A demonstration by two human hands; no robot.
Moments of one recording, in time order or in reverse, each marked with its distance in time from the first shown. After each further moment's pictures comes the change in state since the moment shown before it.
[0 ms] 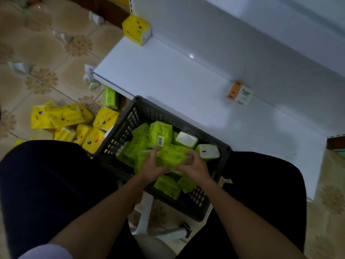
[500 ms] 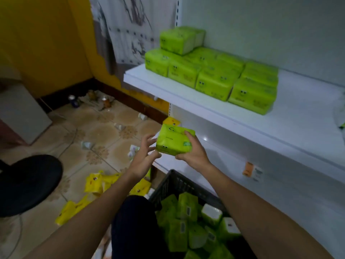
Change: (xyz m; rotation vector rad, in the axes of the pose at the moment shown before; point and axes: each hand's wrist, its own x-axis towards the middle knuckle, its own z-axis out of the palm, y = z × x) left_hand -0.123 0.165 -0.208 -0.224 0.288 0.683; right_hand -0.075 -0.283 -0.010 -0.020 0.116 -0.713
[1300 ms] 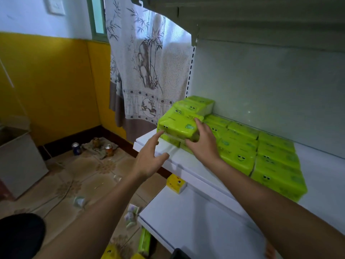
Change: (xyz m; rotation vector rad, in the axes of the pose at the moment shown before) left_hand 0.171 0.107 -0.070 0.414 0.197 0.327; right_hand 0.163 -0.162 -0.059 -0.240 0.332 -0.346
